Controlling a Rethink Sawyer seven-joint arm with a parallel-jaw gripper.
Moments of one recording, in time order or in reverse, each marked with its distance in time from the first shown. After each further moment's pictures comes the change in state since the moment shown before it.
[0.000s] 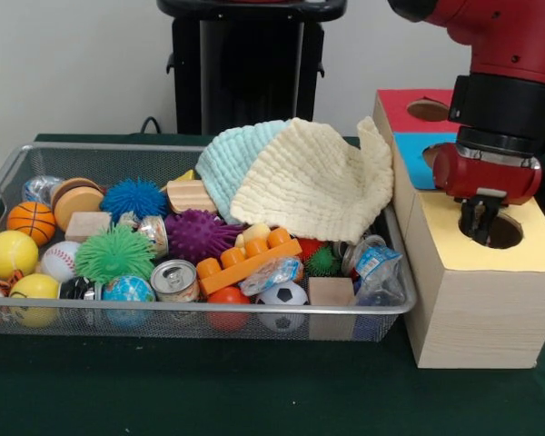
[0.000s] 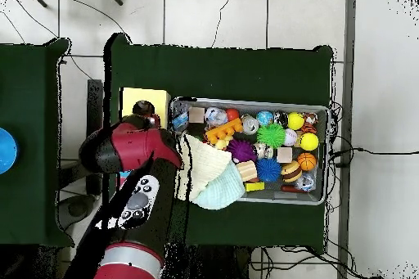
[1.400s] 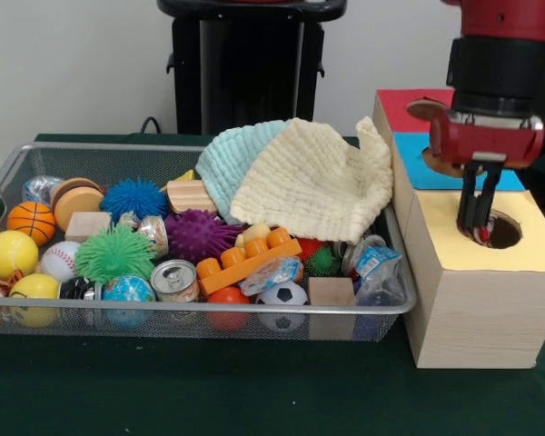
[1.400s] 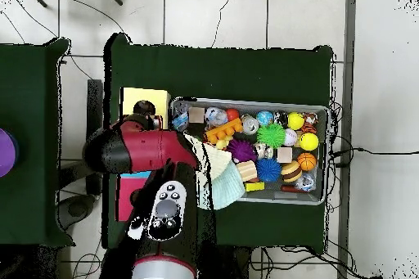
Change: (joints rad) arm -0.113 -0.165 0.128 0.124 -0.001 0.058 0.000
